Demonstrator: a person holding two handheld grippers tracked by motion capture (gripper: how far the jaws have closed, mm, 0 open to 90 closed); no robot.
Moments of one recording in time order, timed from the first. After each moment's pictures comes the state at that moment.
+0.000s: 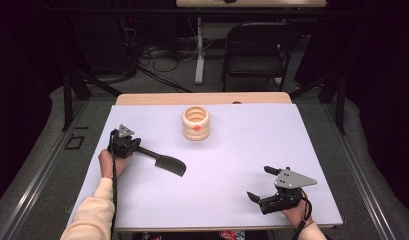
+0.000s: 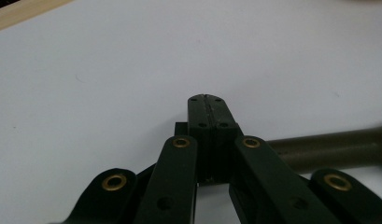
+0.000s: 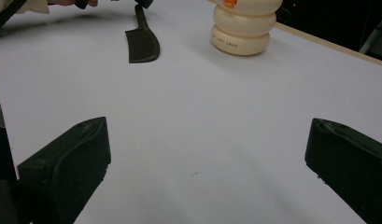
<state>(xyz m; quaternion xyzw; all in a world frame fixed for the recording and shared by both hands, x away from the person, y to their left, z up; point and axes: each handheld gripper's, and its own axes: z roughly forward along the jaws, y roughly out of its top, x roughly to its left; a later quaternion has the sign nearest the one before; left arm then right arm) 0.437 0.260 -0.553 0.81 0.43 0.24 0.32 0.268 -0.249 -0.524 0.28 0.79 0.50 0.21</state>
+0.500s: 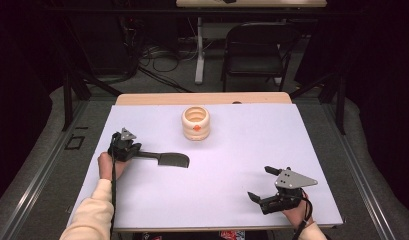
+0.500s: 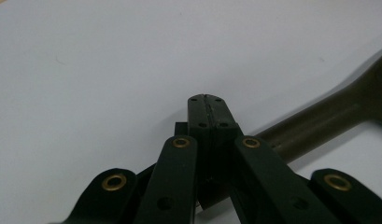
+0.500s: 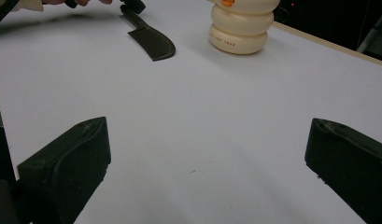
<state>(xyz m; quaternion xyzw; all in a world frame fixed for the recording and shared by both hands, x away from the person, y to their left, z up) 0.429 0.259 -0.554 0.83 0.42 0.22 0.29 0.267 -0.250 -0.524 0.28 0.79 0.50 0.21</state>
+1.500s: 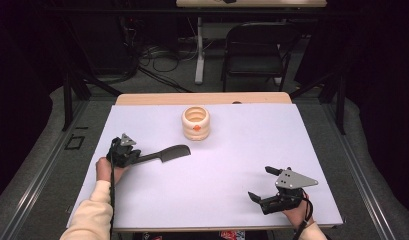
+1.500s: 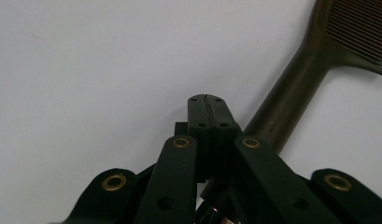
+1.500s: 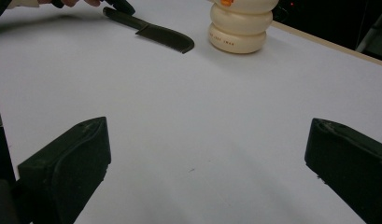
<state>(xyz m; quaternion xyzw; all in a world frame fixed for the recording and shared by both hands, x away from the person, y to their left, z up) 0.410 0.257 -0.554 0.85 0.41 0.20 0.27 0.267 -0.251 -0.524 0.28 0.79 0.50 0.21</state>
